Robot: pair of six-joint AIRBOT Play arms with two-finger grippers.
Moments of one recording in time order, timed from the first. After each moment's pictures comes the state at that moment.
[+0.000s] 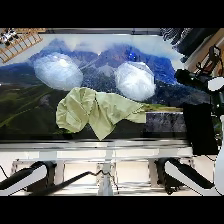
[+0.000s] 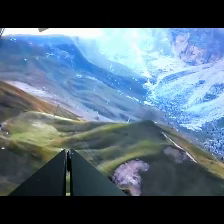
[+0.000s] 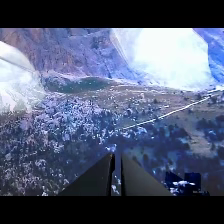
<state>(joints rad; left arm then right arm) 0.19 -1.22 1.70 1.84 -1.24 -1.62 -0.25 -1.13 1.05 -1.14 0.74 1.42</state>
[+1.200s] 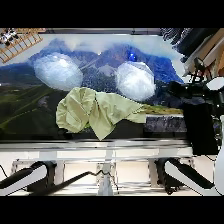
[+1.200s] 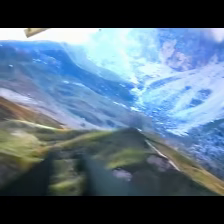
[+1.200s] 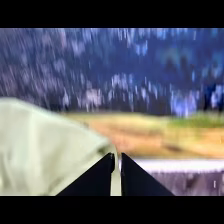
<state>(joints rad) 0.19 -1.24 1.70 1.78 -1.21 -1.62 -0.25 -1.13 1.04 -1.10 1.17 1.42</state>
